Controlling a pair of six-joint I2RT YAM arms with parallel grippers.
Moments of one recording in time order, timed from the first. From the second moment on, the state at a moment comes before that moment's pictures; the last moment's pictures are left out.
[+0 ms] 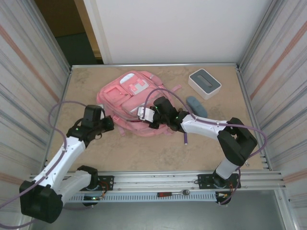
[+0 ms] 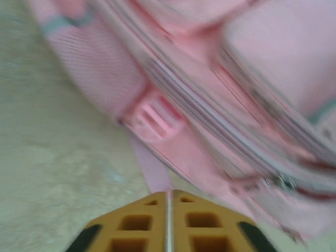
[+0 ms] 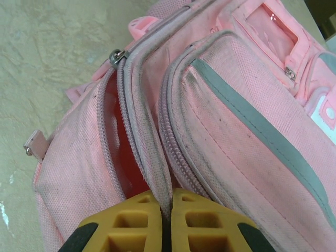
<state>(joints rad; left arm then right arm) -0.30 0.92 0.65 -0.54 0.07 -0.48 0.82 1.65 1.02 0.00 -0.19 -0.61</state>
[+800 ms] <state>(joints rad) -0.23 1.03 0.43 0.02 0.54 -0.29 0.73 1.65 1.12 -0.14 -0.38 -0.56</state>
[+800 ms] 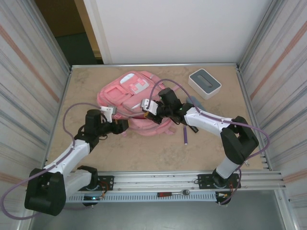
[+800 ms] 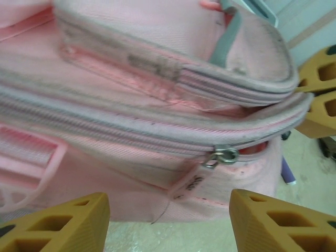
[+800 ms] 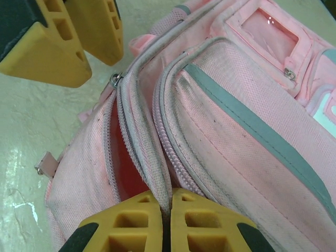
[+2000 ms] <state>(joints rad) -0.28 1.11 0.47 0.09 0.60 -0.22 0.73 1.65 1.14 -0.16 -0.38 -0.56</state>
